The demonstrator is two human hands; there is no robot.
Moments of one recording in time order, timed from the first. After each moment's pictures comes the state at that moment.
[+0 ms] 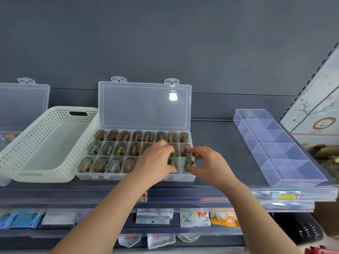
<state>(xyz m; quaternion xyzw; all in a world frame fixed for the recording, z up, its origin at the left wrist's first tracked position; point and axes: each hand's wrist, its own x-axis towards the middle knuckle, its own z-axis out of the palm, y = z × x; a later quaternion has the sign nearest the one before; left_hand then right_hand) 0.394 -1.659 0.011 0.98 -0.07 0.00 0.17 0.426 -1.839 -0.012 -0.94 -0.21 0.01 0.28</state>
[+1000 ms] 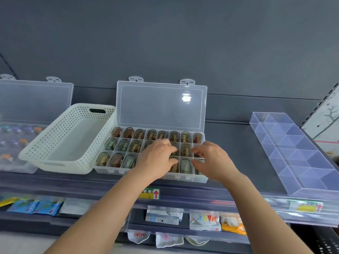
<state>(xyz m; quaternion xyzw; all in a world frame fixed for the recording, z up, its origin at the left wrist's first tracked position) 0.392 -1.631 0.005 0.99 -0.05 0.02 0.15 0.438 -1.808 -0.002 -0.95 -0.24 0.01 0.19</state>
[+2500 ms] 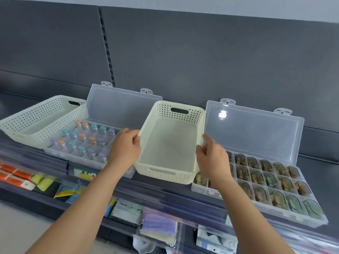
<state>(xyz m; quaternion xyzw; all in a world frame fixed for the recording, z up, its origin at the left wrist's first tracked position) 0.299 -1.290 0.025 0.90 0.23 0.25 0.27 0.380 -1.507 0.031 -0.91 -0.20 -0.04 0.35</state>
